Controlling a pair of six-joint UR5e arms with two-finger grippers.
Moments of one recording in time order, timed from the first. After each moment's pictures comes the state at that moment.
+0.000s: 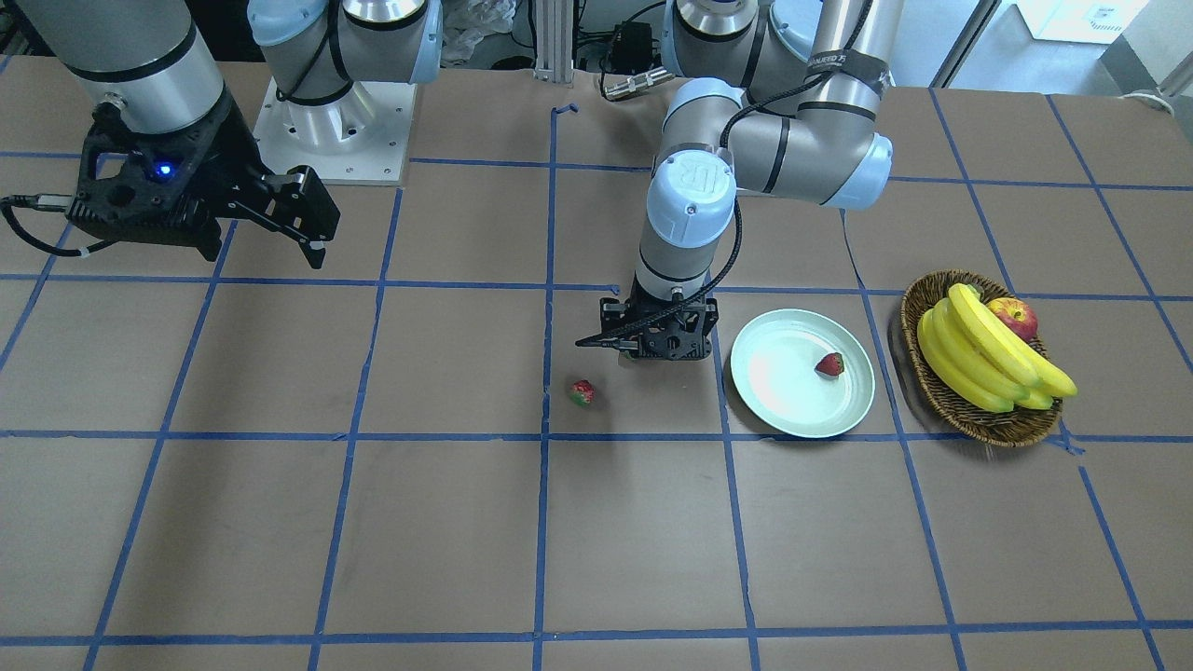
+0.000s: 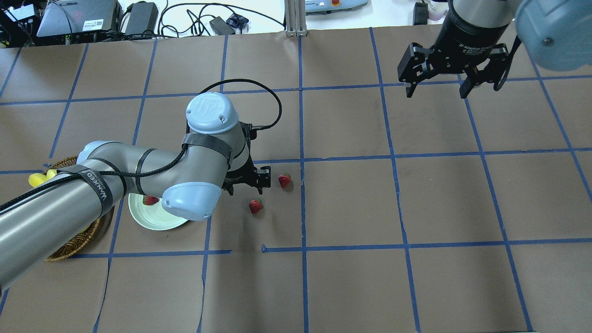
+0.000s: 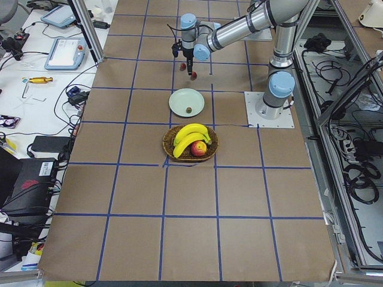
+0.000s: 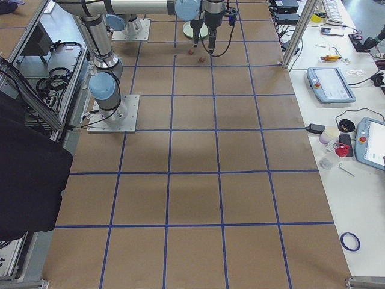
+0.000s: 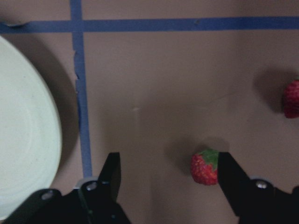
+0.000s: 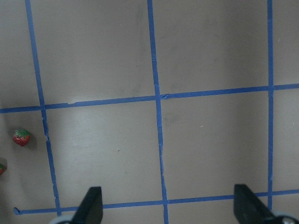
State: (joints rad) left arm -1.80 -1.82 -2.02 -0.93 1.56 -0.24; right arm 1.56 -1.53 1.53 -1.58 -1.56 0.07
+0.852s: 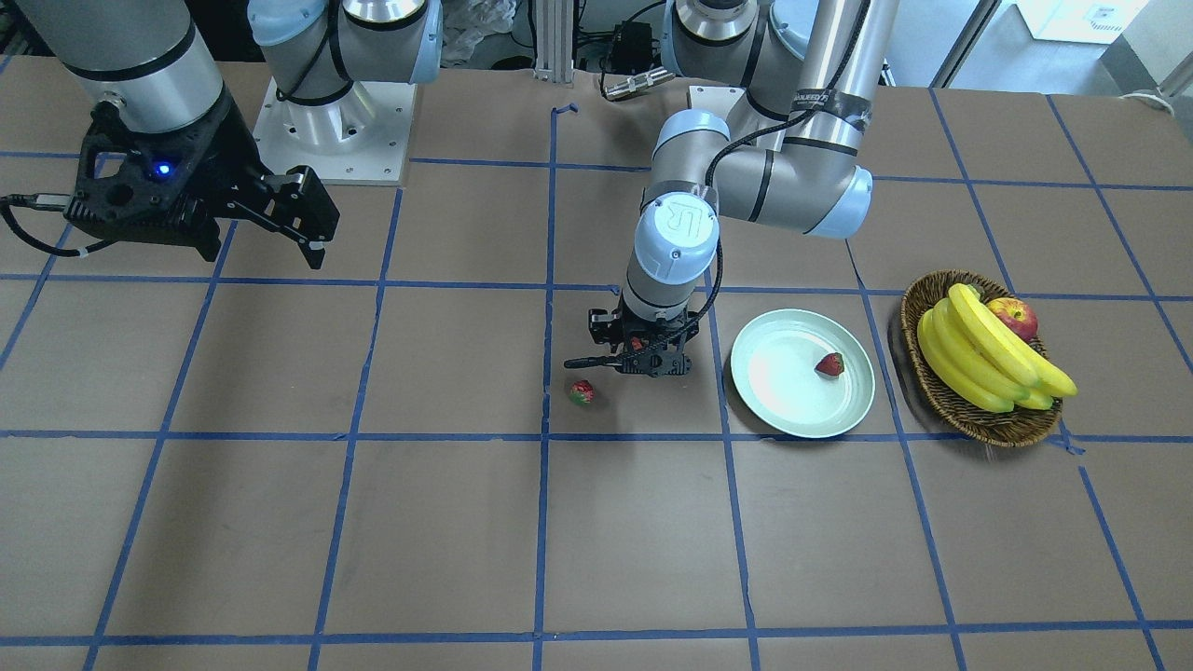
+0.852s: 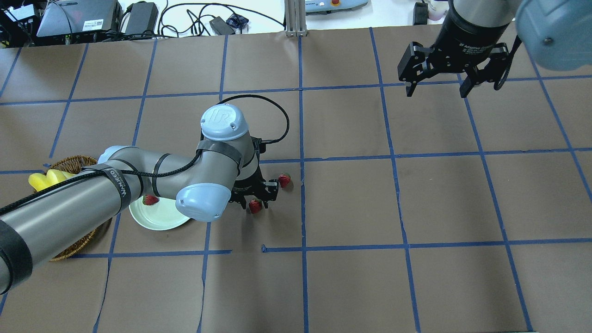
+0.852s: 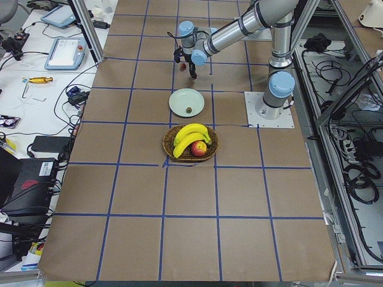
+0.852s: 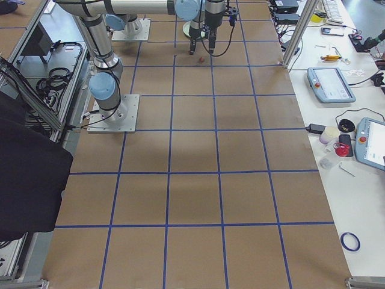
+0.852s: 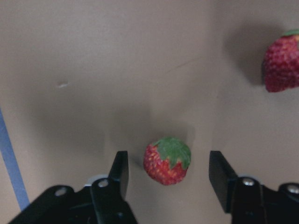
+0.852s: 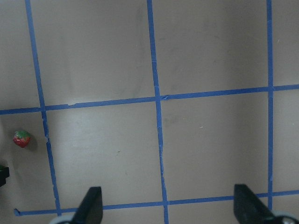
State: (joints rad) left arm -1.81 -1.89 -2.03 -0.94 1.52 -0.23; right arm 1.56 -1.53 1.53 -1.58 -1.56 0.07
